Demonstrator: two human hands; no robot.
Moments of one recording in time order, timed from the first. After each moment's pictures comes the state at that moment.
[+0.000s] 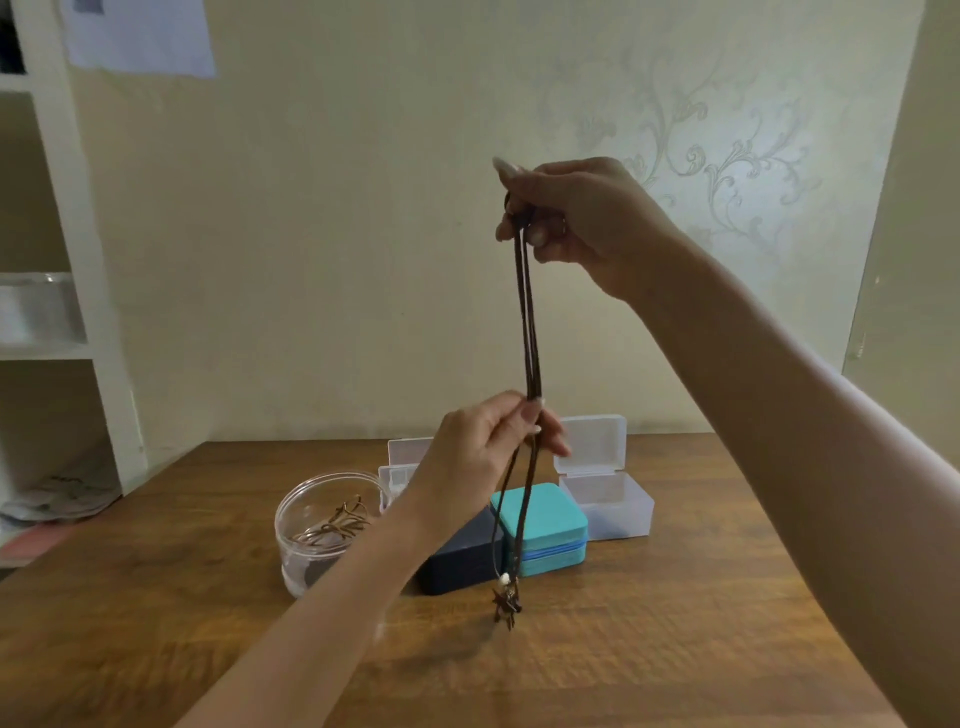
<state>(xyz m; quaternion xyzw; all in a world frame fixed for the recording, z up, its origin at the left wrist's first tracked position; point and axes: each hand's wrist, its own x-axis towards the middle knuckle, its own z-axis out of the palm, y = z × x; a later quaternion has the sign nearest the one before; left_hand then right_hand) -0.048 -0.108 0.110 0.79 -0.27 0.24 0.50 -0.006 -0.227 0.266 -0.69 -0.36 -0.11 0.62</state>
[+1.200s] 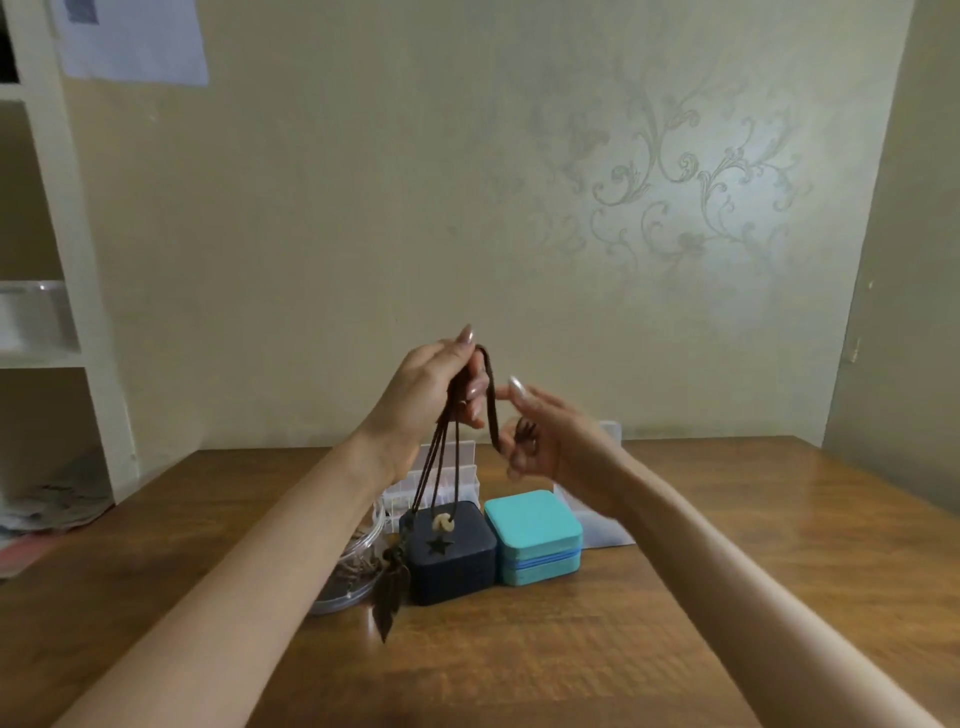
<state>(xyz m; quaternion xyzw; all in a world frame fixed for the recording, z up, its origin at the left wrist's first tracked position) -0.034 -0.089 0.156 0.71 -0.19 0.16 0.66 0.032 -0.238 0.111 -0.61 -0.33 0.17 0.70</state>
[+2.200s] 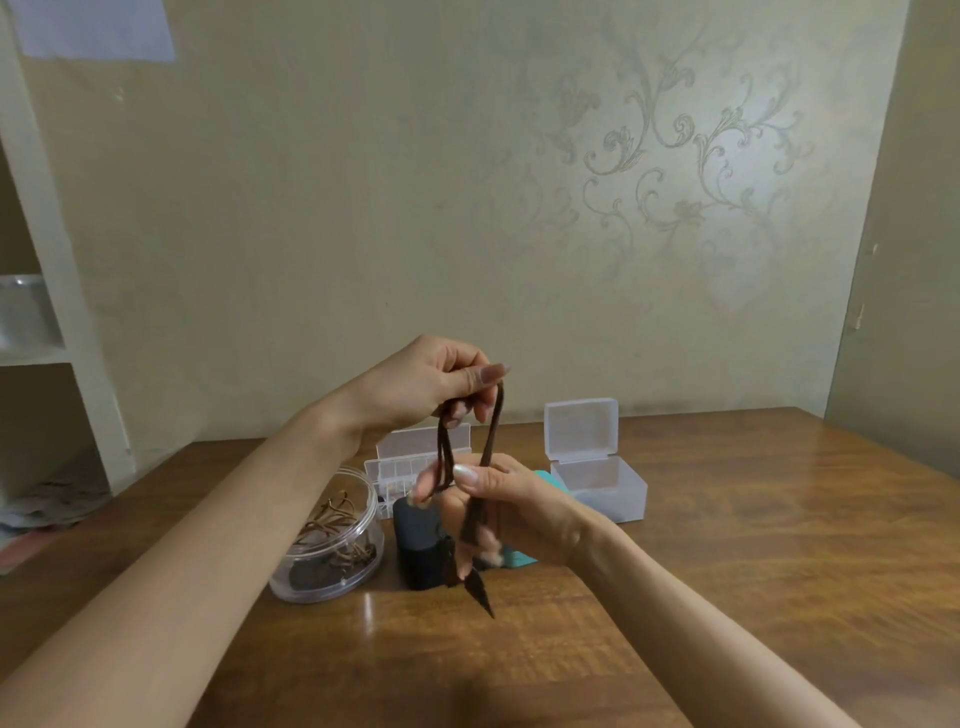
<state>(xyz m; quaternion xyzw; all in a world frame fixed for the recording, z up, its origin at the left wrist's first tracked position) -0.030 -0.086 0.163 0.86 -0.21 0.07 0.47 0.012 -0.214 0.064 -0.52 -0.48 0.30 0.63</state>
